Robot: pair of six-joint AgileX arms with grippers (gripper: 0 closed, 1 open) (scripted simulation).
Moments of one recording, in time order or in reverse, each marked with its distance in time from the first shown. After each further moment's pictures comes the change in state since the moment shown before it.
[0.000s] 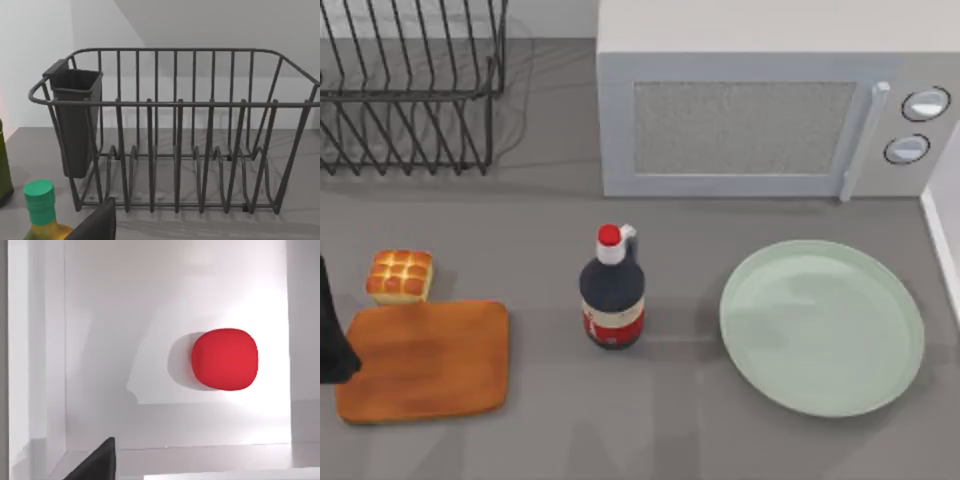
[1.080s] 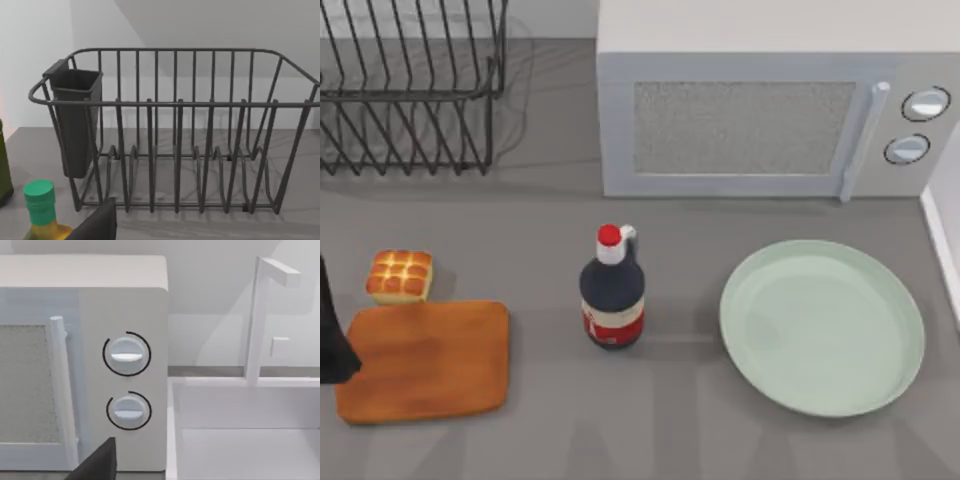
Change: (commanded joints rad) left arm 0.000 0.000 0.000 0.000 0.000 0.000; right arm 0.255 -1.488 -1.117 0.754 -0.001 0.242
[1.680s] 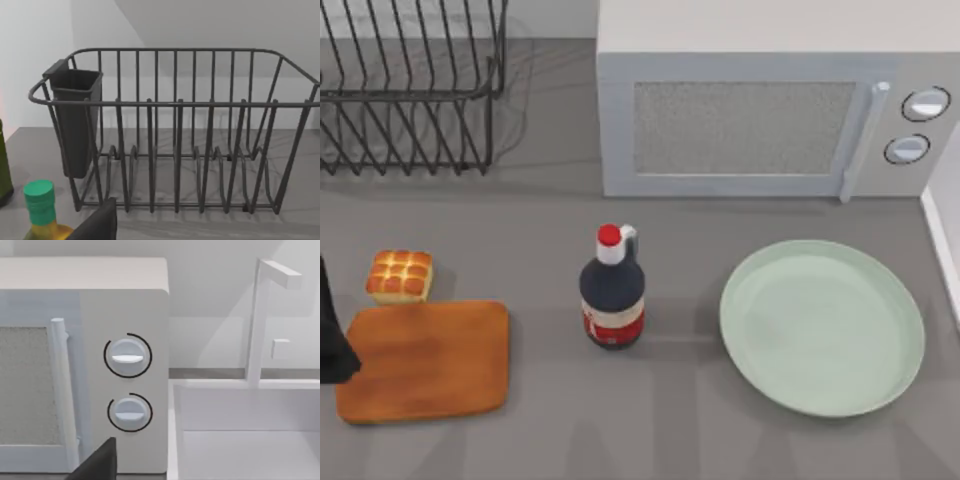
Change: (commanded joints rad) left arm 0.000 0.000 0.000 0.000 0.000 0.000; right arm 0.002 -0.010 -0.009 0.006 0.000 0.002
